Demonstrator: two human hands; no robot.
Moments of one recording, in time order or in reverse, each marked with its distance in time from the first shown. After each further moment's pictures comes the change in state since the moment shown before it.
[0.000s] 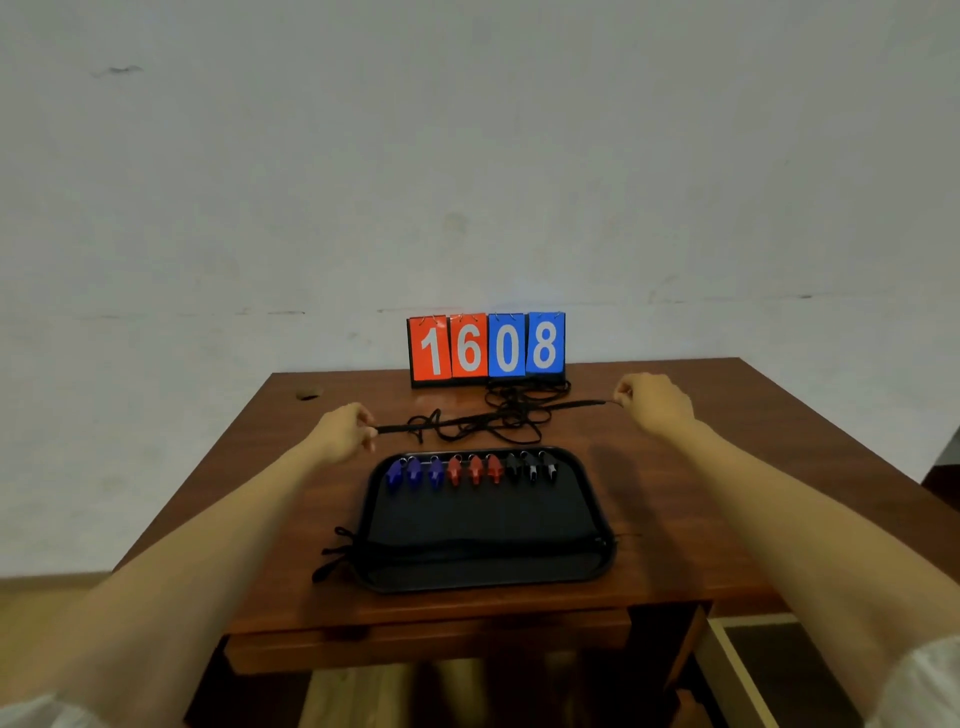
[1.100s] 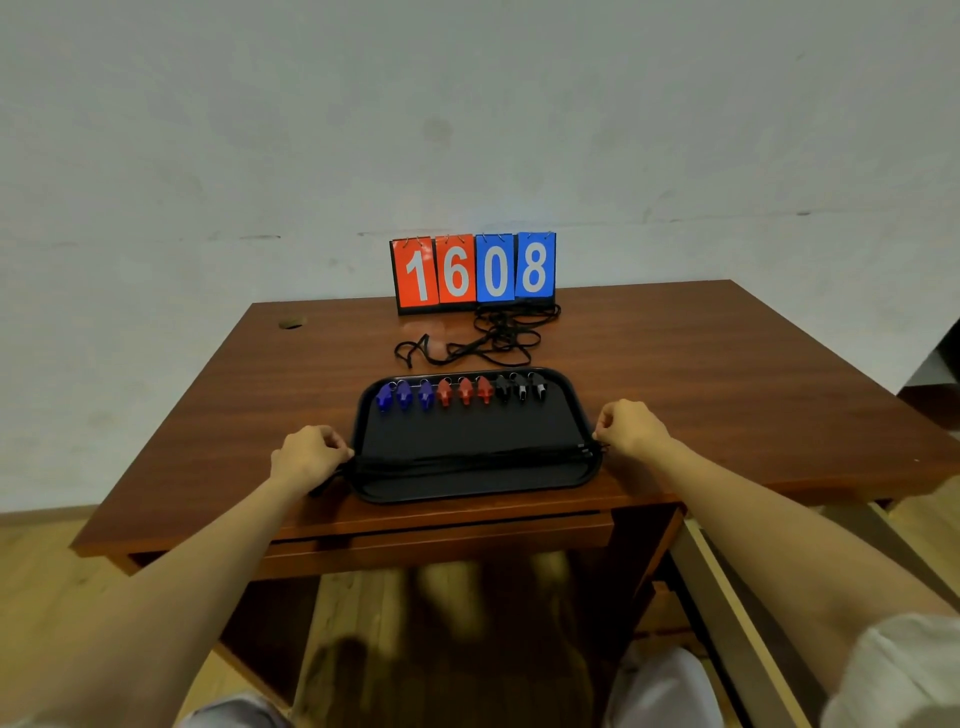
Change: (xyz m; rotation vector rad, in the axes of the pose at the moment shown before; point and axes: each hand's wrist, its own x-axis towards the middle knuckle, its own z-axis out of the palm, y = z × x) left_hand -0.058 -0.082 0.063 0.116 0.038 -0.197; right_hand -0.086 0.027 0.085 0.089 -0.344 0.139
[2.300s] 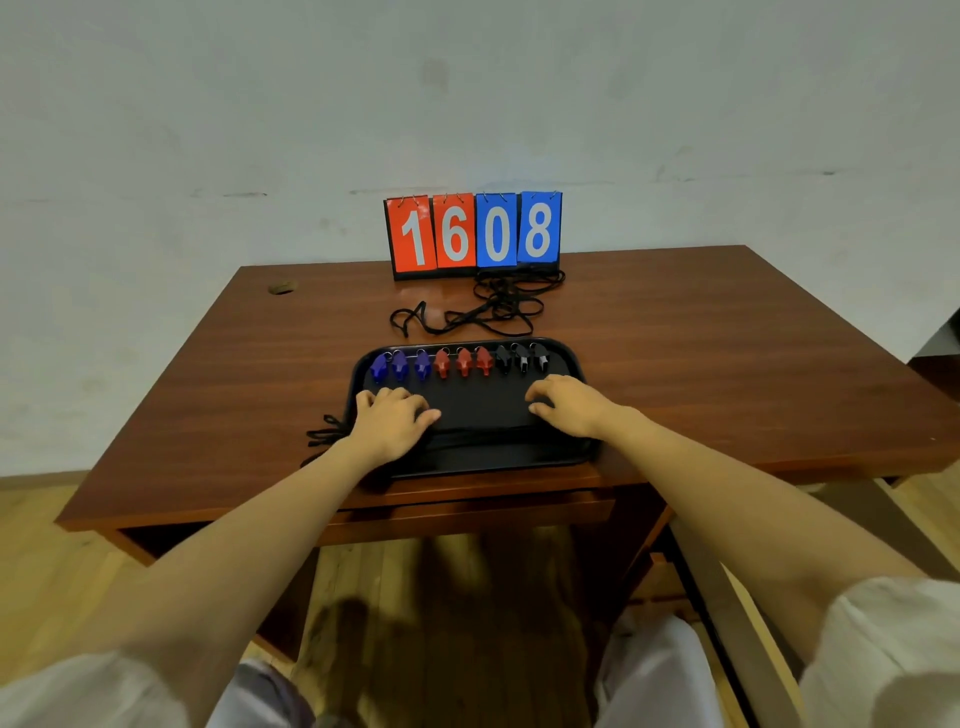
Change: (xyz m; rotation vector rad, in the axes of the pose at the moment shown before) left_hand 0.001 0.070 0.055 0.417 -0.106 0.435; right_hand 0.013 -0.053 0.029 -0.214 -0.184 -0.421
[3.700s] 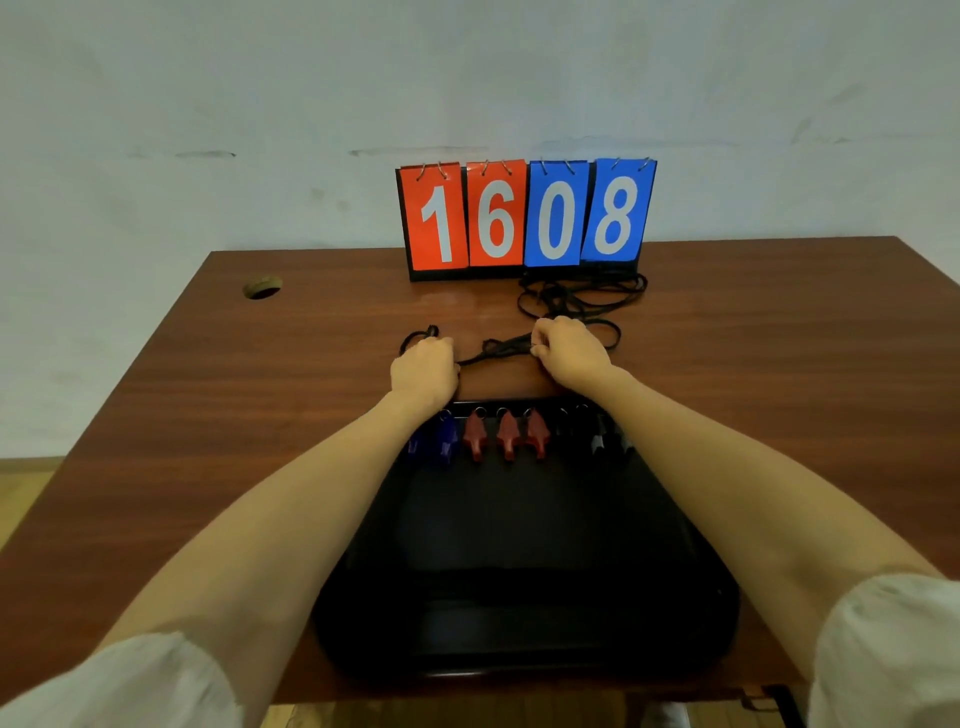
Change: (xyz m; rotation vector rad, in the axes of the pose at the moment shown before) left_hand 0.223 -0.030 -0.003 -0.090 0.095 -0.142; right_hand 0.247 0.017 -0.018 0.117 0.200 0.094
